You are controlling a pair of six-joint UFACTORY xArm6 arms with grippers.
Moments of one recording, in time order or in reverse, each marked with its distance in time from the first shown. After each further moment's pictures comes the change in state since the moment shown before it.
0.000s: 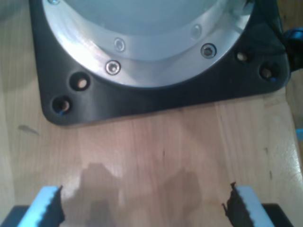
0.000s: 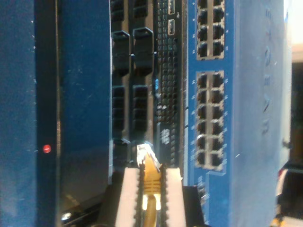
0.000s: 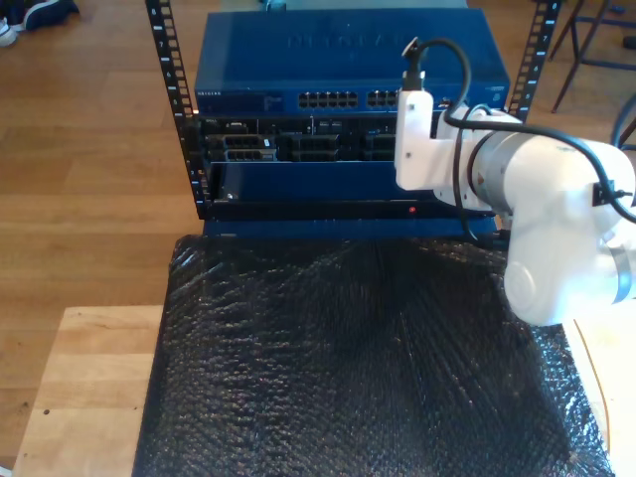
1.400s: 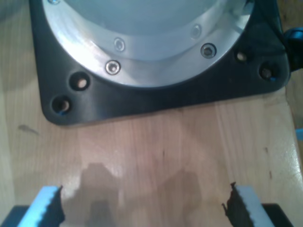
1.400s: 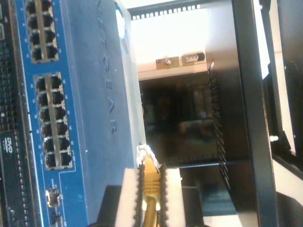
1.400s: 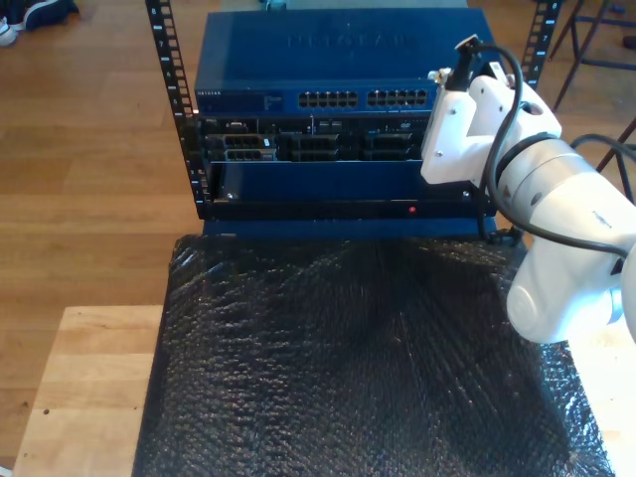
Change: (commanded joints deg) left arm 0.0 0.0 0.0 0.0 0.0 0.0; right arm -3.3 8.0 1.8 -2.0 -34.4 0.3
